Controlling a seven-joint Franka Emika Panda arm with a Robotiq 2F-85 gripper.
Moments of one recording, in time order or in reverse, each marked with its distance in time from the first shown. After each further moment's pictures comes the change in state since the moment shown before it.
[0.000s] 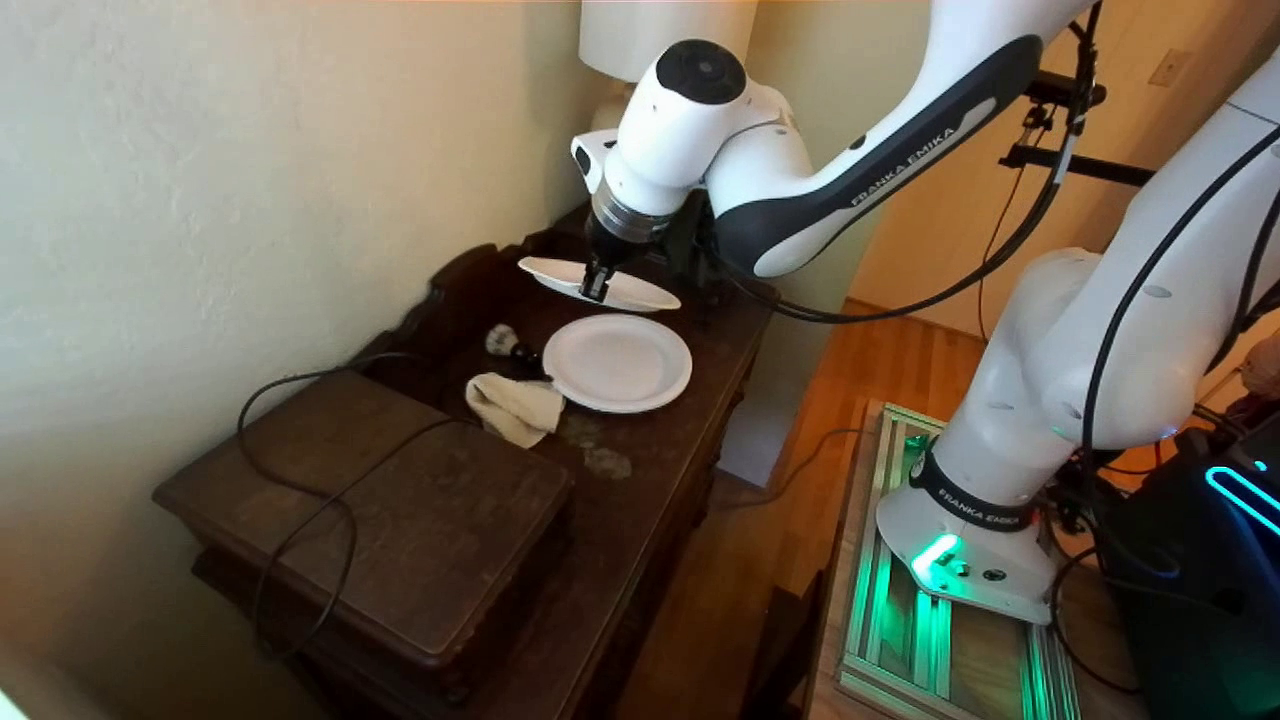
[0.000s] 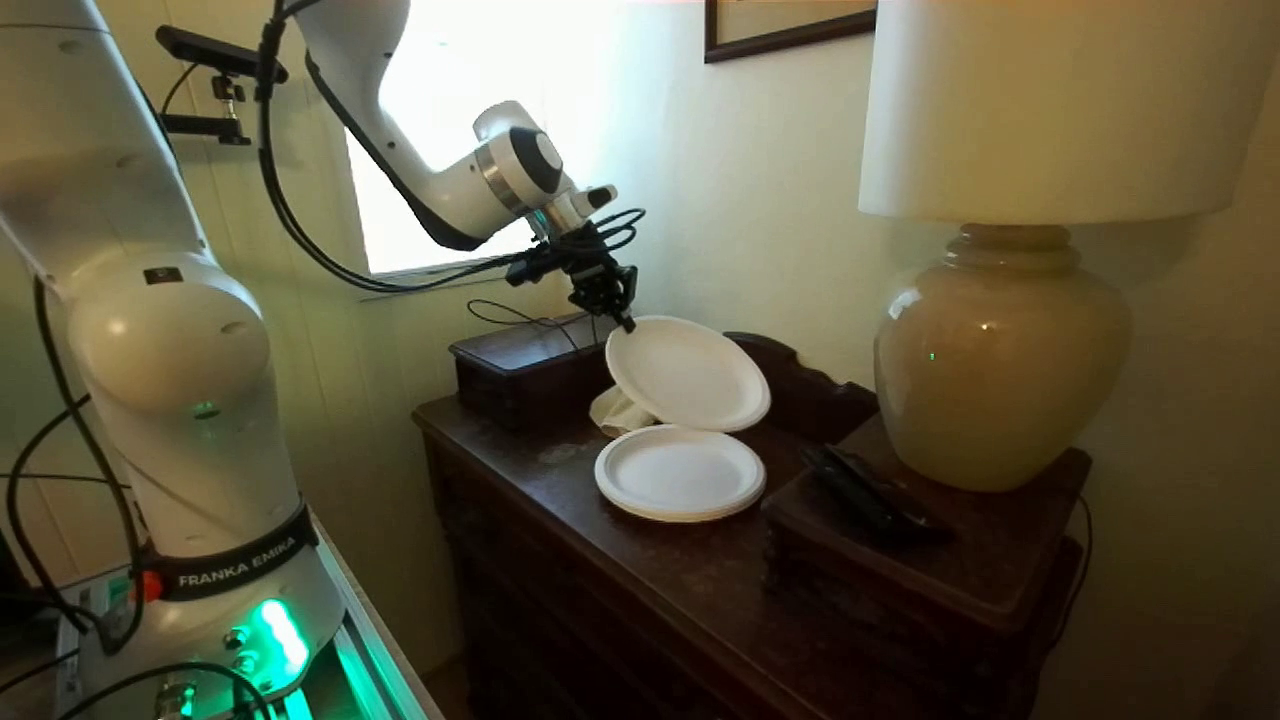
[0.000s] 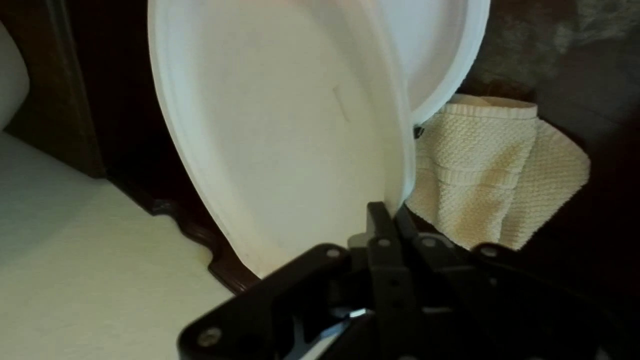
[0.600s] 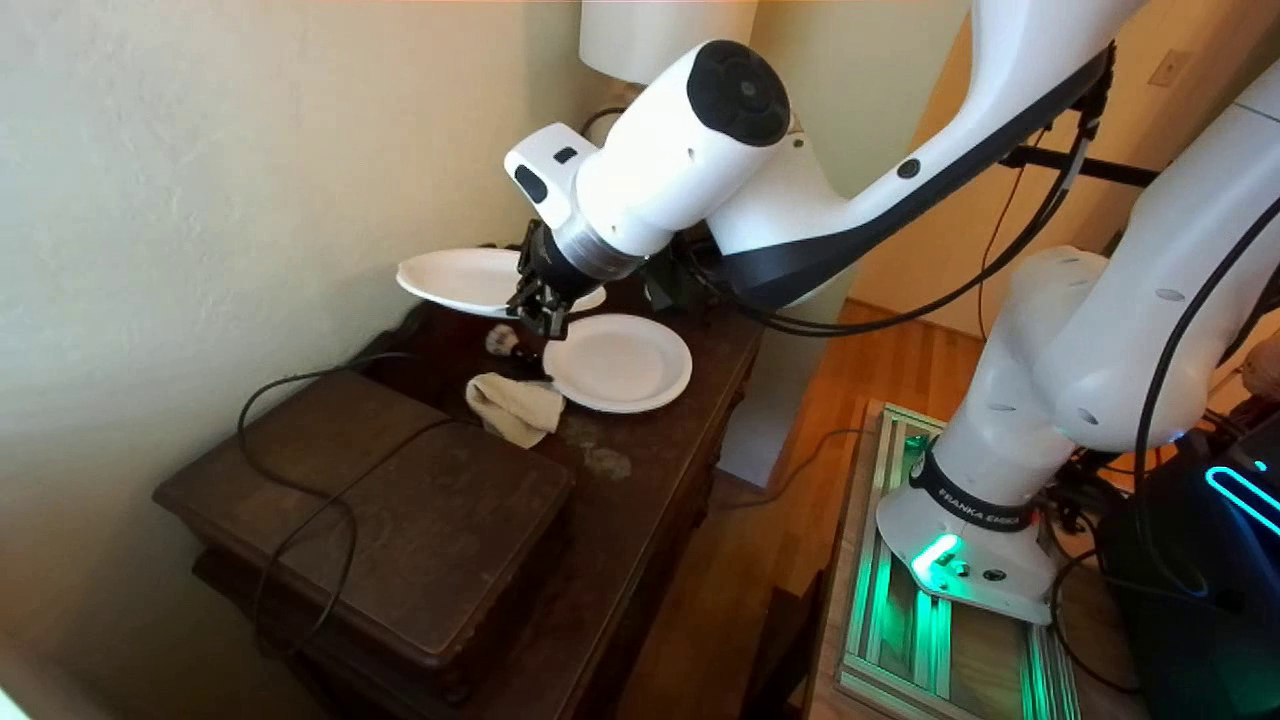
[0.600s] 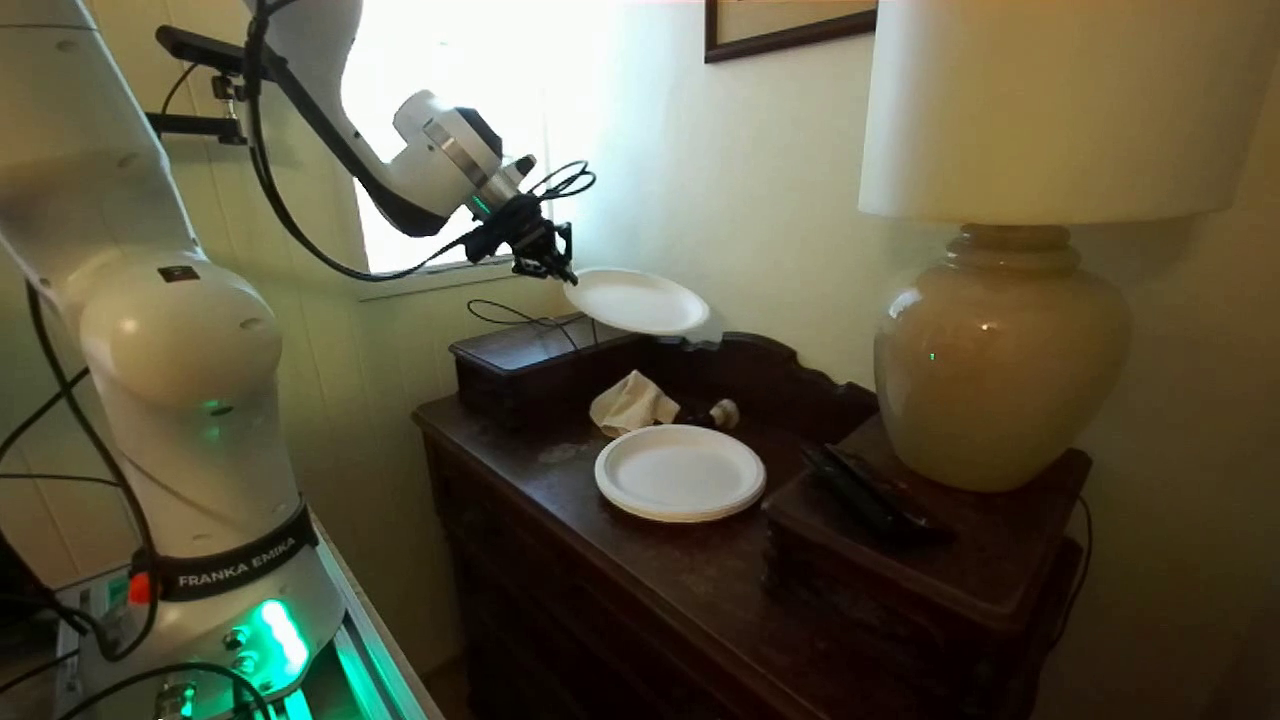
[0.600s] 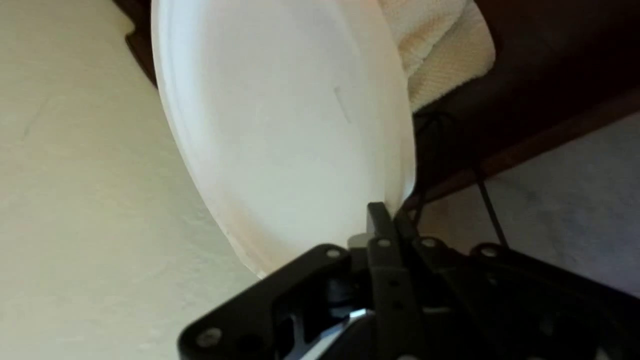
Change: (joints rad) arm 0.088 -0.028 0.180 0.052 -0.210 0.035 -0.005
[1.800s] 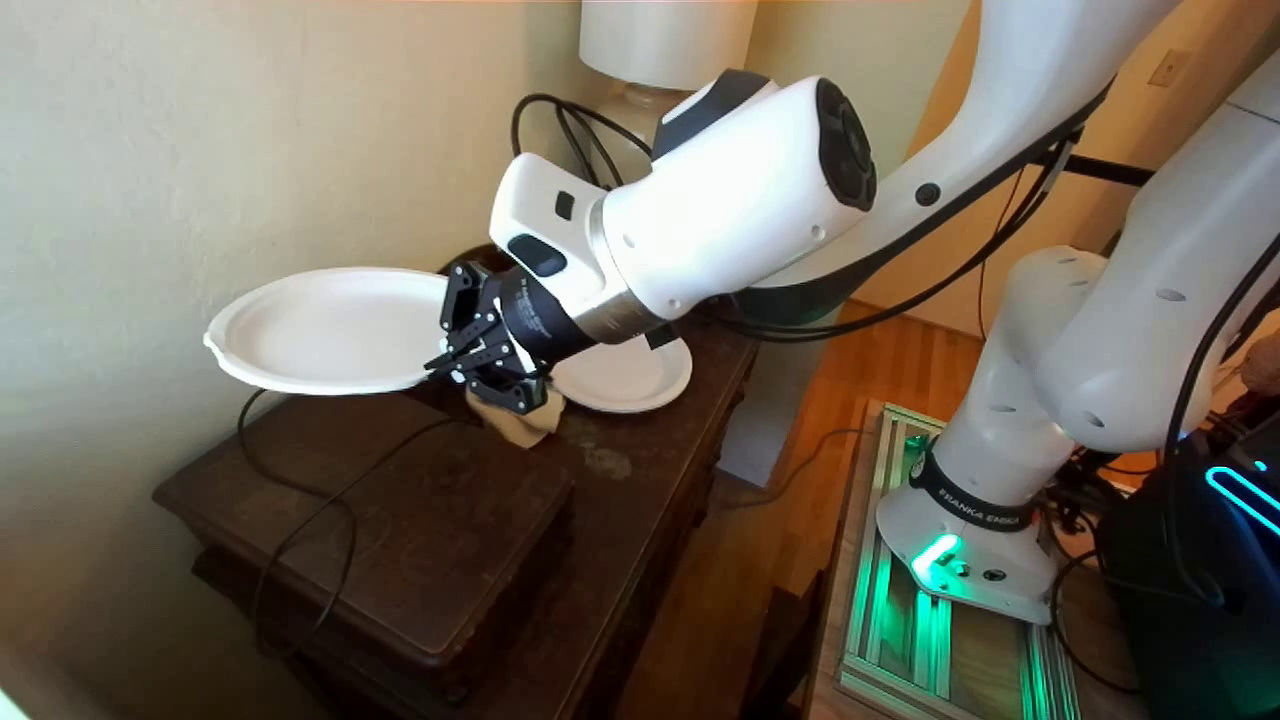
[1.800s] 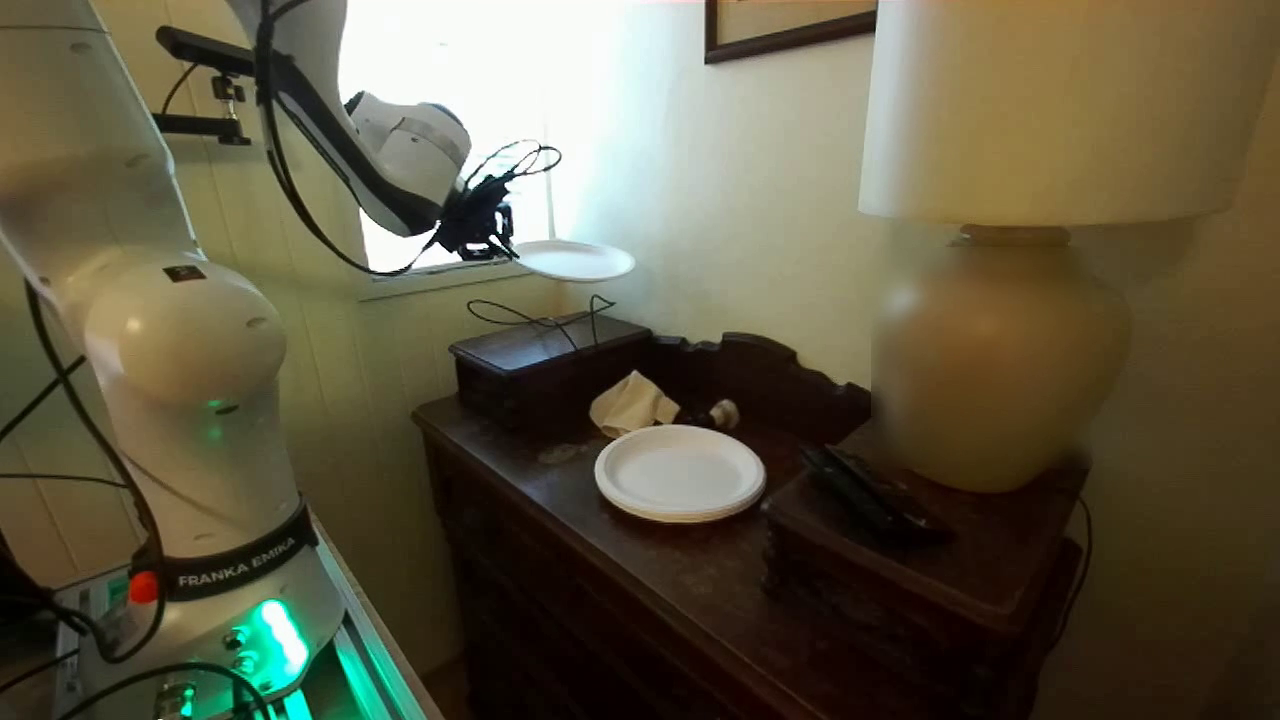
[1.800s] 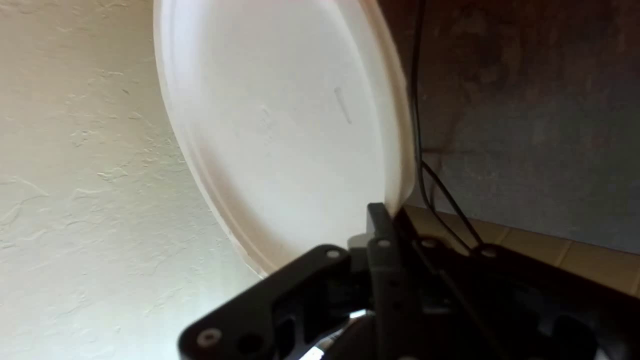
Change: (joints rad) arm 0.030 0.023 0.114 0.054 -0.347 0.218 0.024
